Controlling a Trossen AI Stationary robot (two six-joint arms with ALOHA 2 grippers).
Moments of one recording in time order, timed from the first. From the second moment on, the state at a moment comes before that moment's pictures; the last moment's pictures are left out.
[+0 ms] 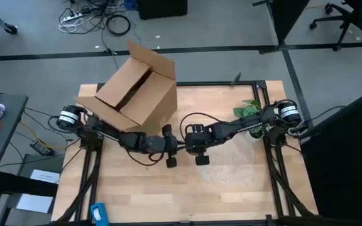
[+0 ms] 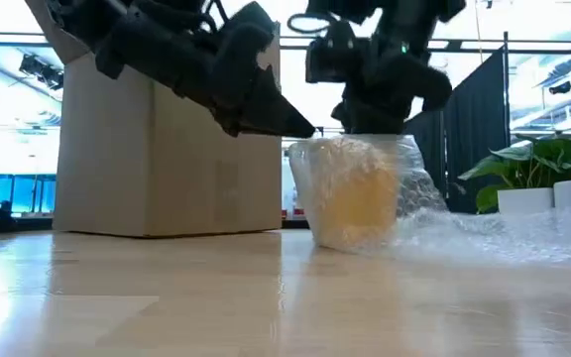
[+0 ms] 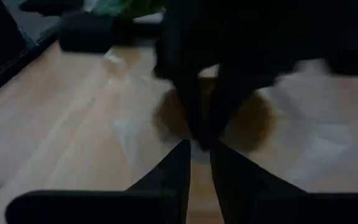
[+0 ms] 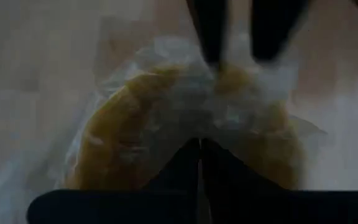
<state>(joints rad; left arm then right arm) -0.22 1.62 0.79 0.41 -0.35 -0.08 0.14 1.80 1.24 -0.60 0.16 0.00</state>
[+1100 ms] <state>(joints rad) -0.19 1.70 0.88 0.40 -0.38 -0.03 0.16 1.74 1.22 -0.65 0.13 0.03</state>
